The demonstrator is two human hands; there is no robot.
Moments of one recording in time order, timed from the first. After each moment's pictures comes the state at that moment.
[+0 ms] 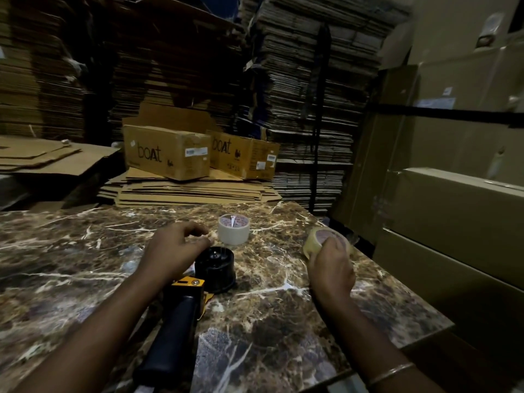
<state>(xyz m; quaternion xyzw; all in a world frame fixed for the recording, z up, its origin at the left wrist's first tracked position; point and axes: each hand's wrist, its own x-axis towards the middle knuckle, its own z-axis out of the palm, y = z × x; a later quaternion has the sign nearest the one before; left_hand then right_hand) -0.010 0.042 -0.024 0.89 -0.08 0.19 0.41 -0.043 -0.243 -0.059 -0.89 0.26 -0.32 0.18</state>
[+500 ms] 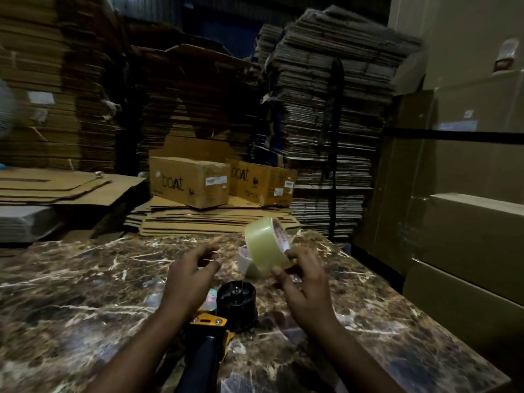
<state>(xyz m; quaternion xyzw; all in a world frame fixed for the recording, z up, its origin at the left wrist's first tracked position) -0.012 0.041 -0.022 0.79 -0.08 0.24 0.55 -0.037 -0.177 -0.037 -0.78 -0.20 -0.38 0.46</state>
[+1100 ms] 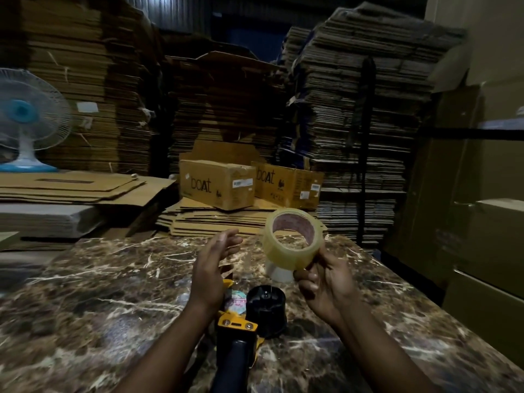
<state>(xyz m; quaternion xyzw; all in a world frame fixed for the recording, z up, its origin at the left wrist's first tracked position) -0.011 0.049 -0.009 0.62 -0.11 0.22 0.75 -0.016 -0.154 0.002 -0.32 -0.07 0.11 0.94</state>
